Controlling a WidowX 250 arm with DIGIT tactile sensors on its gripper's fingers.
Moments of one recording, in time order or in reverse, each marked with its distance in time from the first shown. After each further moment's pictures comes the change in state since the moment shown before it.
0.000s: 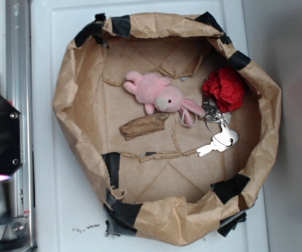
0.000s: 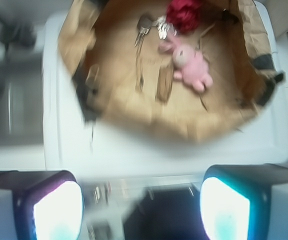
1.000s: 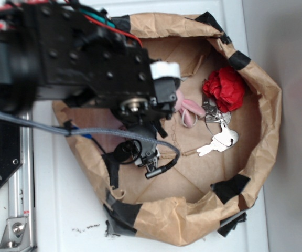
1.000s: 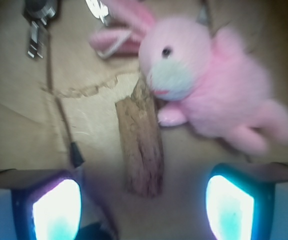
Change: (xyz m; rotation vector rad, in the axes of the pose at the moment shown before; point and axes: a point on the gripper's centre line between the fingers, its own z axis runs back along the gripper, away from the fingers) arm 0.055 0.027 -0.167 0.062 0.087 0.142
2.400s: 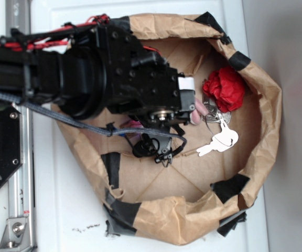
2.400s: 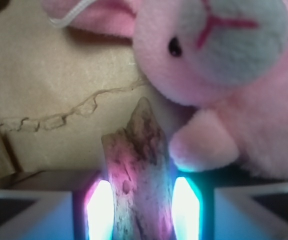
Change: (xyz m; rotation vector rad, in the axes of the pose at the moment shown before) arm 0.020 0.001 -0.025 0.061 -0.008 -0.006
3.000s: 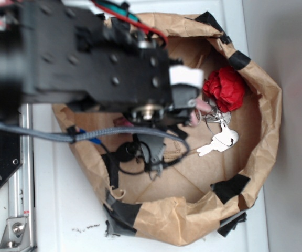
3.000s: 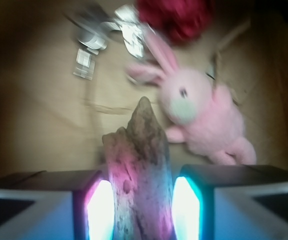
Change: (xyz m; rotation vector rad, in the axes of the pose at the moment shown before) arm -0.010 -0.009 0.098 -0.082 -0.052 -0.153
